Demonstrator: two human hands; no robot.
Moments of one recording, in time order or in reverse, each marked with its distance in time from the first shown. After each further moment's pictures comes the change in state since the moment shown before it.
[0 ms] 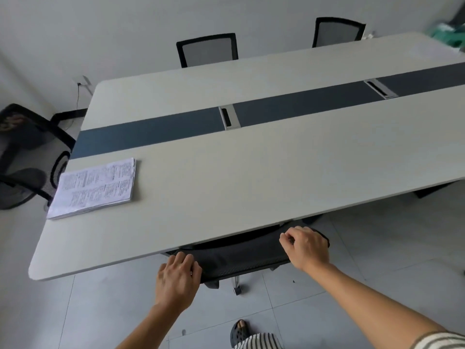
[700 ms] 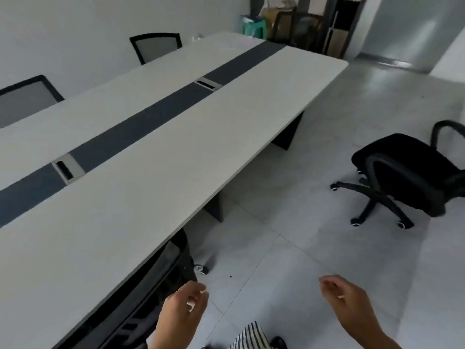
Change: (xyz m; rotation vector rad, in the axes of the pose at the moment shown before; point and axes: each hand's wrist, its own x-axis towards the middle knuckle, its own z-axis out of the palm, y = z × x) left_hand -0.044 0.276 0.008 -0.614 -0.456 0.406; right_hand -0.279 0.235 -0.128 0.569 0.202 0.824
